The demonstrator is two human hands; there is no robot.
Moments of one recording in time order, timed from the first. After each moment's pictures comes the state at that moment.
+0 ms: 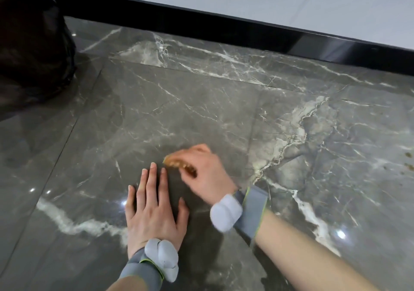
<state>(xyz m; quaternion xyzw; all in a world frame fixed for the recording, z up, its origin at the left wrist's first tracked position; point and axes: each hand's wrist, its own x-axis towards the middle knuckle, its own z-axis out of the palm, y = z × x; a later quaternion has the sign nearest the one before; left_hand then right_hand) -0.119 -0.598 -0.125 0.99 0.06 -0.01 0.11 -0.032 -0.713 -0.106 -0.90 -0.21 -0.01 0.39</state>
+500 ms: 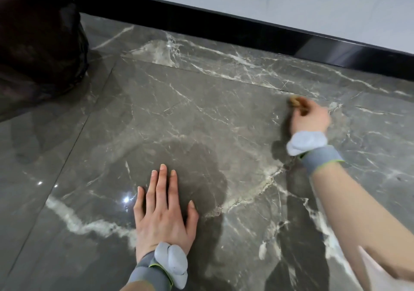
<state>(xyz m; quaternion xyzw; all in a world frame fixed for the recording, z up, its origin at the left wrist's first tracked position) -0.120 -0.597 -0.126 0.99 0.05 -0.01 0.11 0.073 -0.860 -0.103 -0.92 0.26 -0.11 0.26</state>
